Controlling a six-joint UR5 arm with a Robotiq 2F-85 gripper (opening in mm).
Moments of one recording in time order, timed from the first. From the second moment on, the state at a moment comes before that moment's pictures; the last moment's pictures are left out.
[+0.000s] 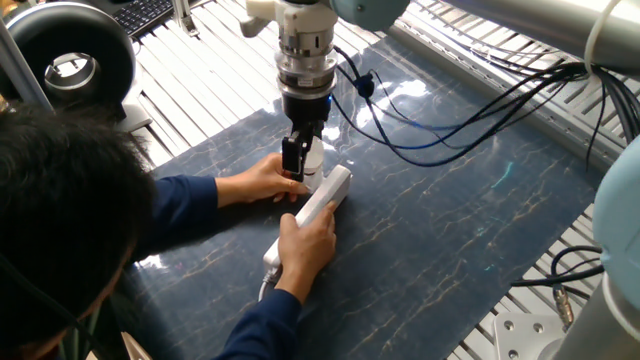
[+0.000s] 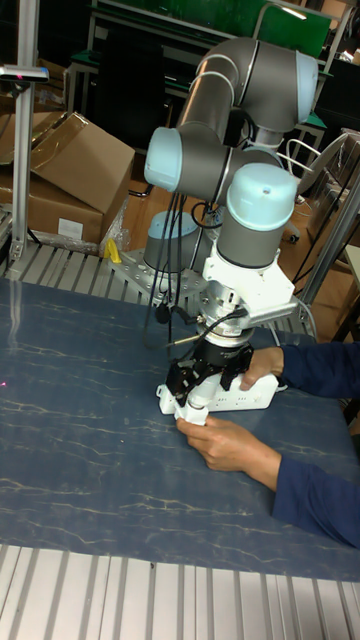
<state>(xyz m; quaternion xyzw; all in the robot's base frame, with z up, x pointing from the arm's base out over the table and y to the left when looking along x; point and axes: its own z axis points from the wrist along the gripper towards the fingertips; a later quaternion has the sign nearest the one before) 0.531 0.077 0.078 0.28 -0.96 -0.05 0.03</state>
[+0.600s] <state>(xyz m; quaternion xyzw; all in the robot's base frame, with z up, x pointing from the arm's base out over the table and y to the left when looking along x) 0.538 0.075 0.080 0.34 -0.94 -0.01 0.01</state>
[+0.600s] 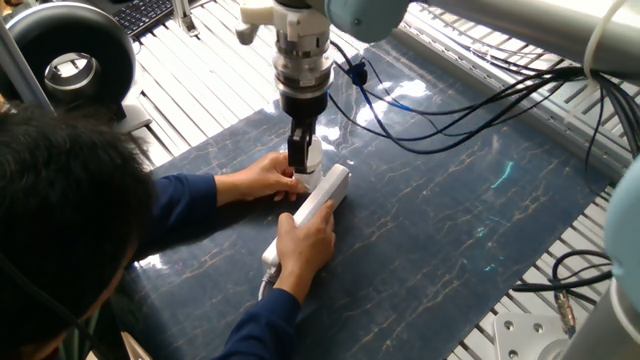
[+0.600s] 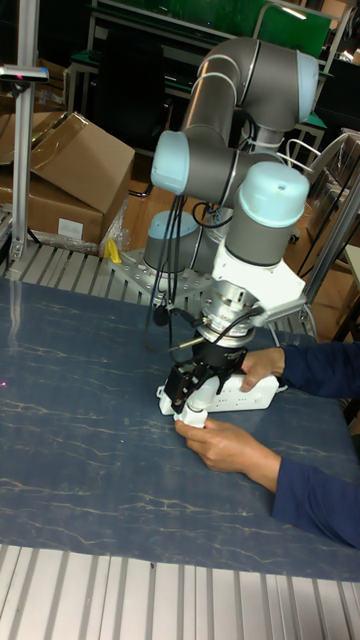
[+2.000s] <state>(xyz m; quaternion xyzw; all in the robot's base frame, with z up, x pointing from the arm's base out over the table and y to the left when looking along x) 0.534 0.076 0.079 0.52 -0.86 0.02 0.00</state>
